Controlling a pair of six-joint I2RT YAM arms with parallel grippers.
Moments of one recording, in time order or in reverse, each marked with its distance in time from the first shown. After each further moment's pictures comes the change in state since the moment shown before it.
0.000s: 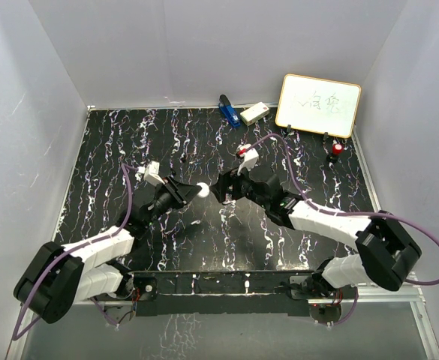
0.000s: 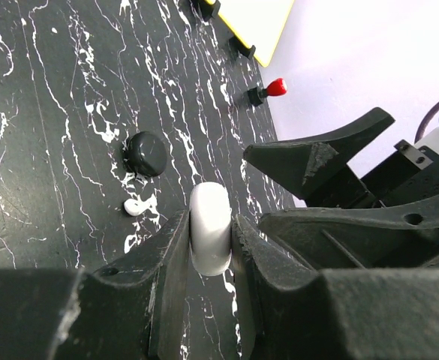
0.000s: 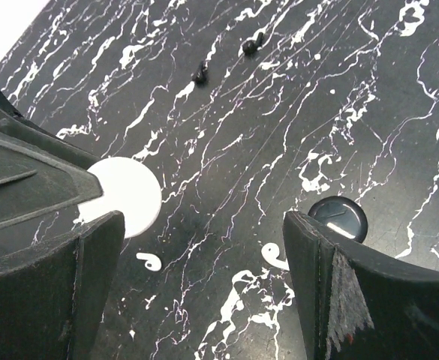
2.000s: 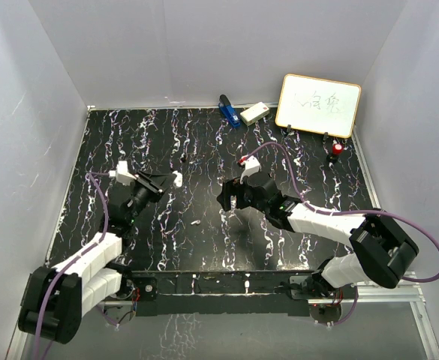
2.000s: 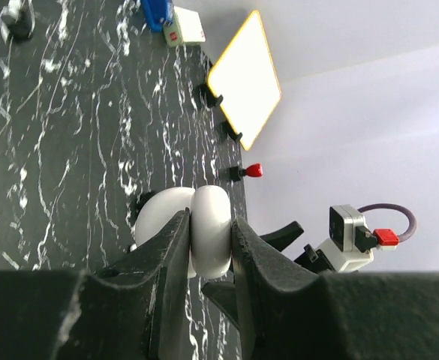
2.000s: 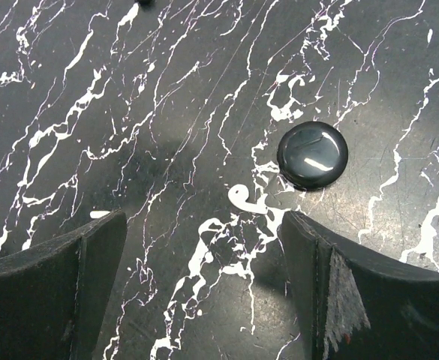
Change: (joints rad) left arm 0.256 -0.151 -0.005 -0.103 0.062 -0.169; right arm -0.006 0.036 -0.060 -0.076 0.036 0.031
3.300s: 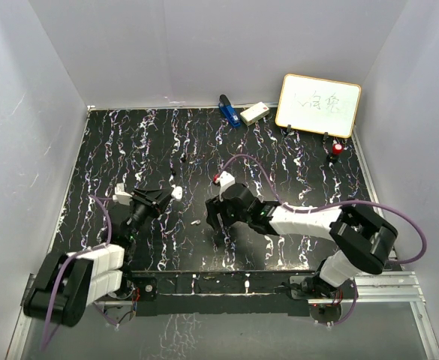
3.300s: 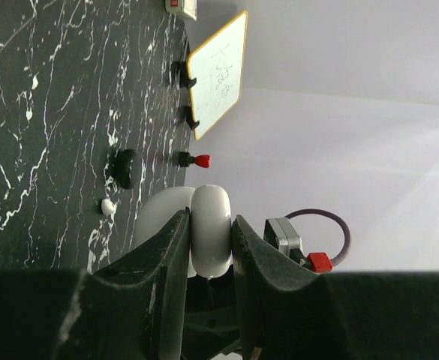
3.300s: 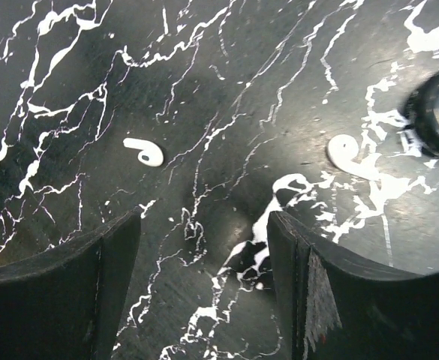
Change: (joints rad) left arm 0.074 0.072 -0.272 0.347 0.064 -0.395; right arm 0.158 0.131 0.077 -0.129 -0.031 -0.025
